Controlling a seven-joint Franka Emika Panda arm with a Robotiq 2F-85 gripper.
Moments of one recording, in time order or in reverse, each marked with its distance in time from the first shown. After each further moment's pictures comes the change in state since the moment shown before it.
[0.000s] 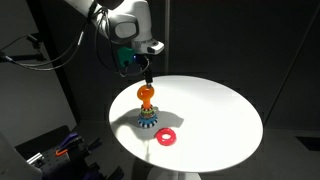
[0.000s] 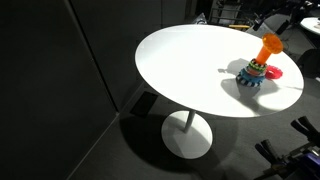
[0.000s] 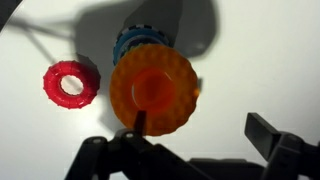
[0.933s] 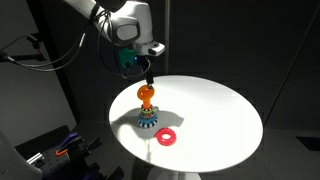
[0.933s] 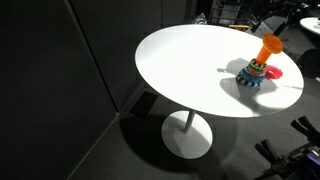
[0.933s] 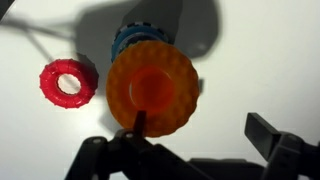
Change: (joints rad) arm 0.000 0.025 0.002 0.011 0.000 0.015 -0.001
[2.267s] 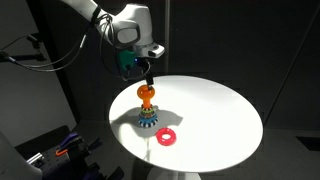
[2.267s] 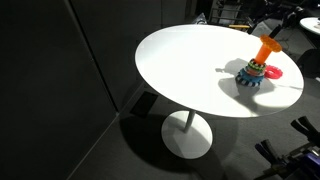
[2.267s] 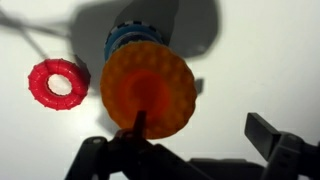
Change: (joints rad) arm 0.006 0.022 0.007 0.000 0.022 0.034 -0.004
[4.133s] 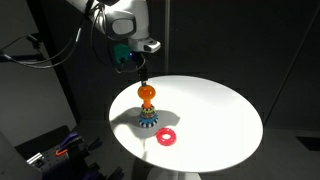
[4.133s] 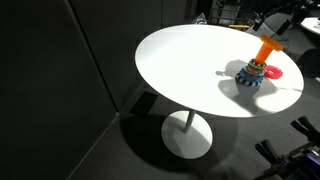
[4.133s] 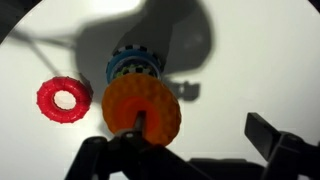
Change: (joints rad) arm 0.010 -0.073 0.001 -0.008 0.014 -0.126 -0.002
